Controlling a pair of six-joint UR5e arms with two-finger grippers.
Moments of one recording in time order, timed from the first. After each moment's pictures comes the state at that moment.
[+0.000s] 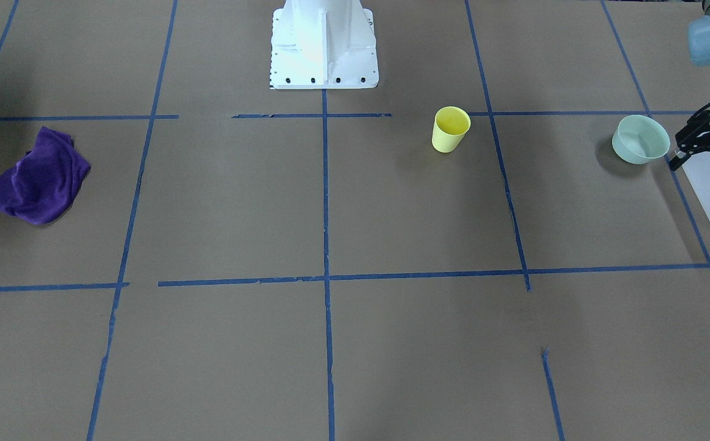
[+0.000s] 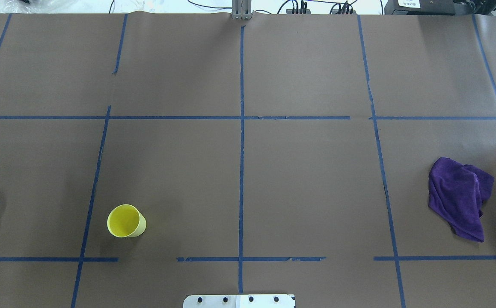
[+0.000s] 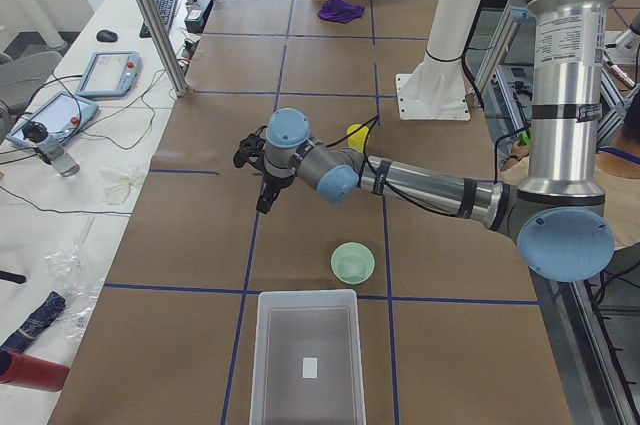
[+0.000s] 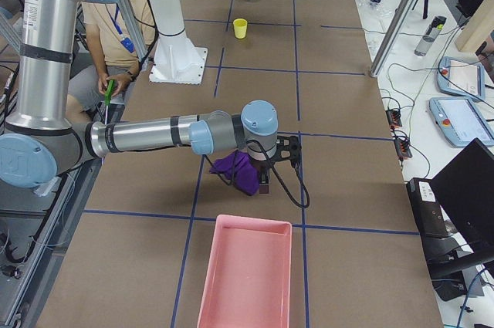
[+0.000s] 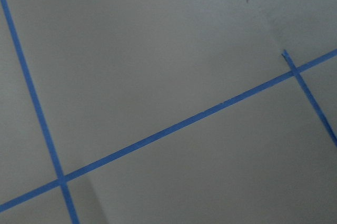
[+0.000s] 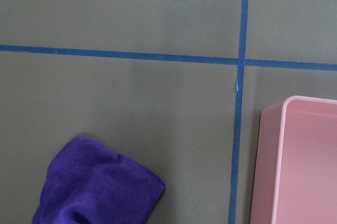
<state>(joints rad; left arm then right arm) -1.27 -1.53 -1.83 -2.04 -2.34 -0.34 1.48 -1.75 1.89 -1.49 2.38 0.16</state>
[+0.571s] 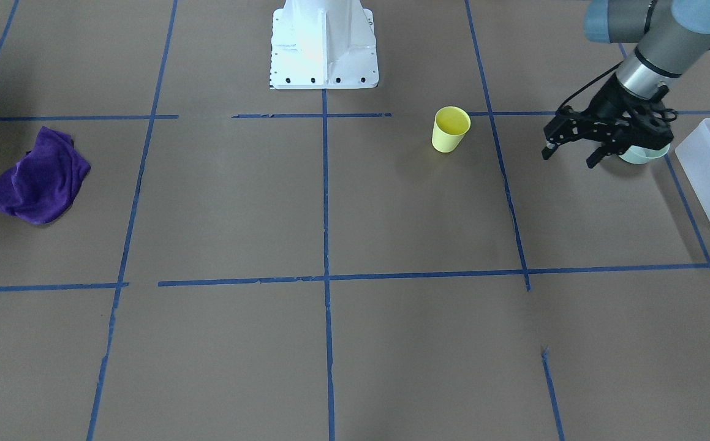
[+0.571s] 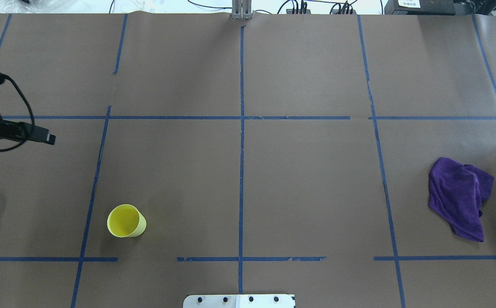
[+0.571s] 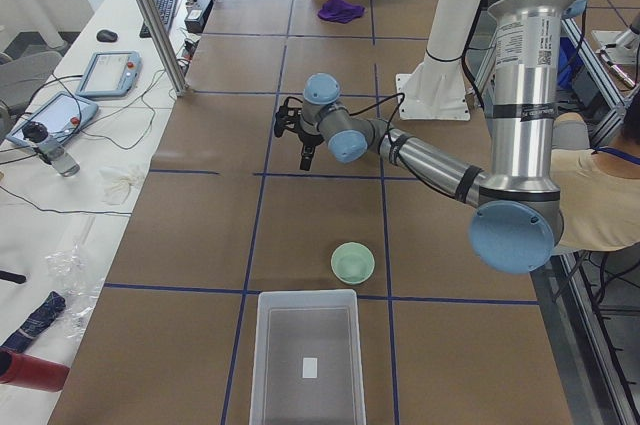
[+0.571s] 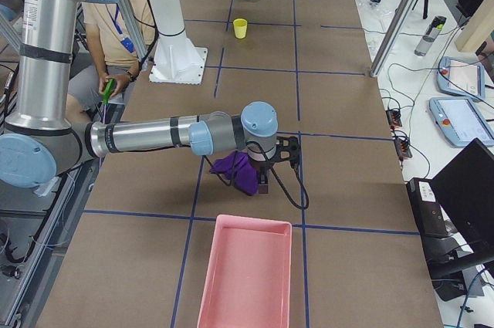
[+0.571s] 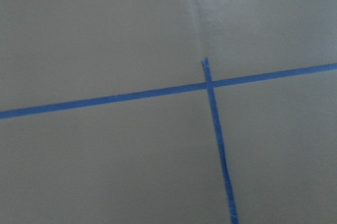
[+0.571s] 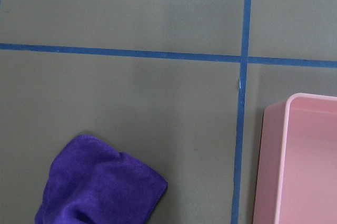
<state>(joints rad) -0.85 -1.54 -2.01 -2.06 -2.12 -0.97 1.48 -1.75 1.89 -1.49 2.39 0.16</state>
